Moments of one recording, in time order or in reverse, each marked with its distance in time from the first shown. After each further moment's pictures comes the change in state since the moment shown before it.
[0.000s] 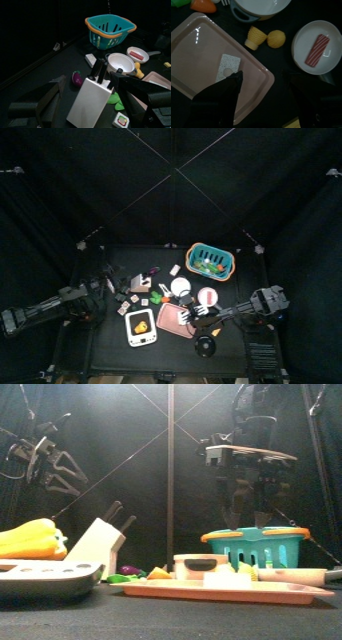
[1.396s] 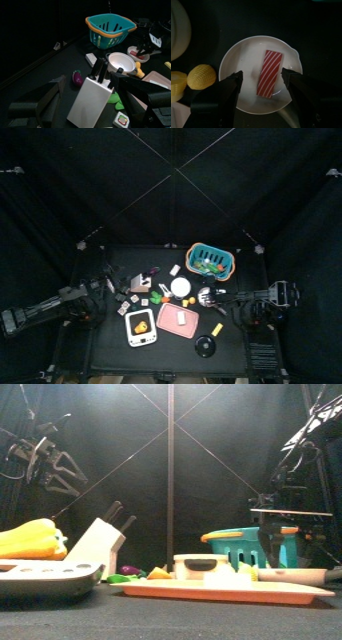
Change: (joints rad) left arm -0.002 0.000 -0.002 0.000 0.002 0.000; right arm -0.413 -0.179 0.508 0.052 -0.482 0.002
